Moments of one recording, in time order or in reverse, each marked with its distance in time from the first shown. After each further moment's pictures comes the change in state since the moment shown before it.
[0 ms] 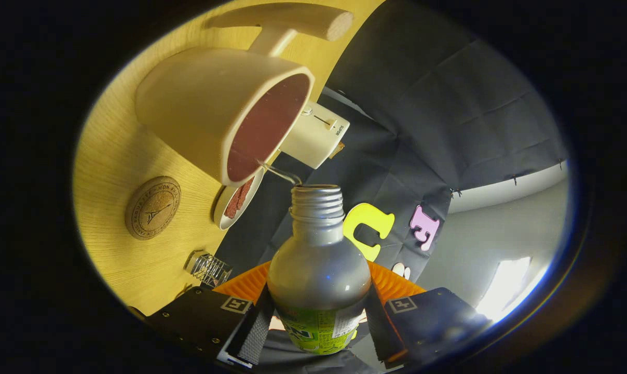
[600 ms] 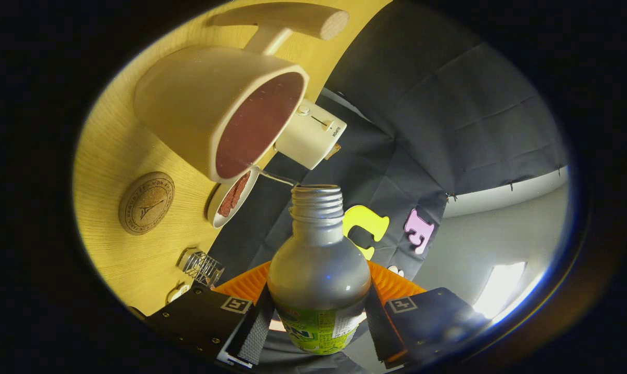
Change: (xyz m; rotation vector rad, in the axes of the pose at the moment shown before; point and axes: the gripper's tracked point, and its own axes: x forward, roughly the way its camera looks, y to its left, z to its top) arm 0.002 -0.006 0.001 -0.032 -0.010 -0.035
